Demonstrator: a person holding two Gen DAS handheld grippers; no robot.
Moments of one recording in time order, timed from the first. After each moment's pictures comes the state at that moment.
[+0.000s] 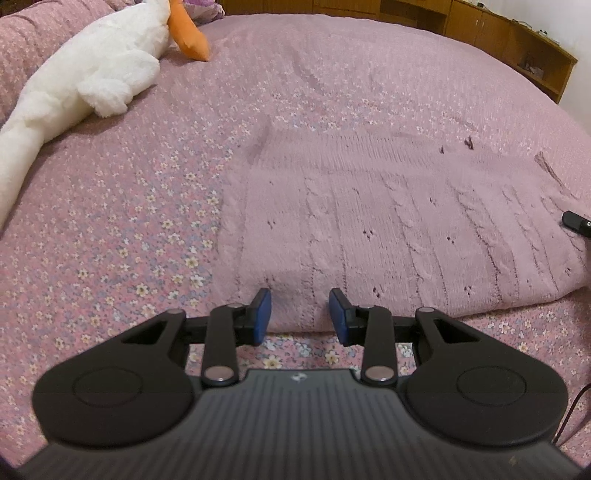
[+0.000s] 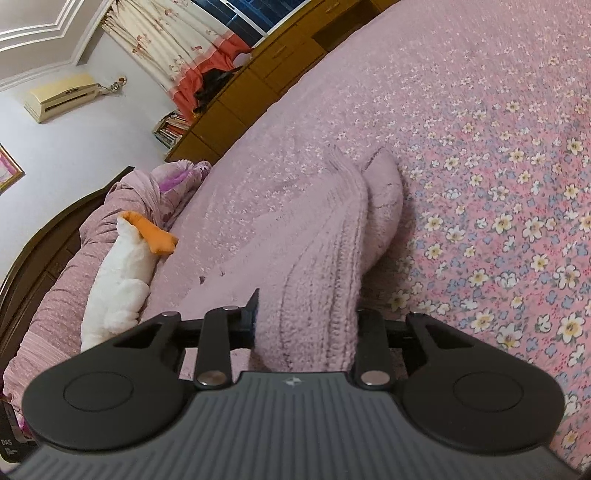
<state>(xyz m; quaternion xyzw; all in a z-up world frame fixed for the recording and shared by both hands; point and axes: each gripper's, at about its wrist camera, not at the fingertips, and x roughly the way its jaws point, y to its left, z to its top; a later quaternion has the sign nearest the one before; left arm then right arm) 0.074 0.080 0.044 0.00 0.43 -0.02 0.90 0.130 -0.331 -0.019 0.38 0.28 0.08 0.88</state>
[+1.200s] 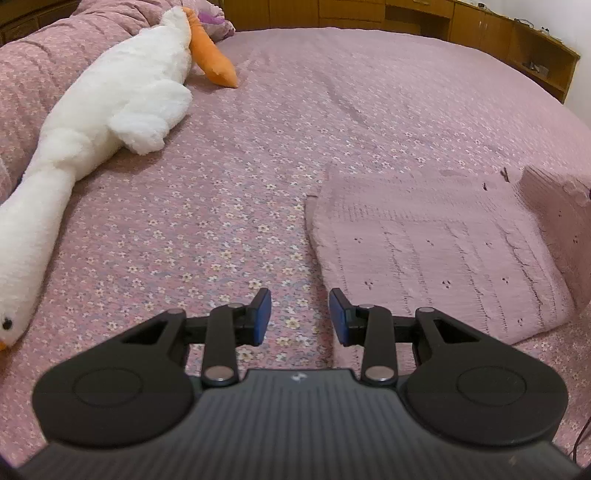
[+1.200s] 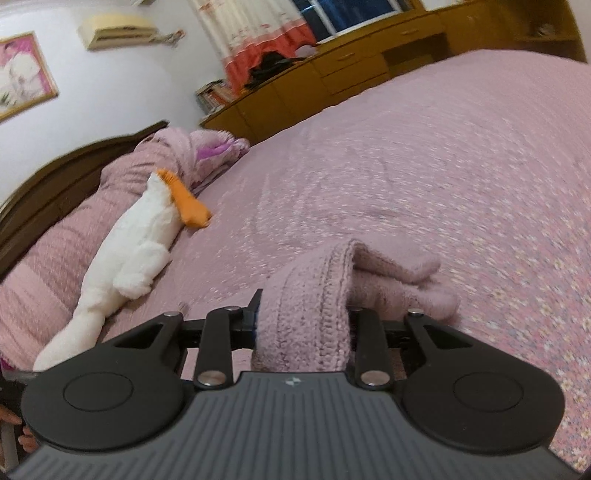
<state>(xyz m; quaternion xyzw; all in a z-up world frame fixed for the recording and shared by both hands) 0.101 0.145 0.081 0.03 0.42 -0.01 0.91 0.136 -0.235 0.090 0.23 0.27 0.13 0.93</state>
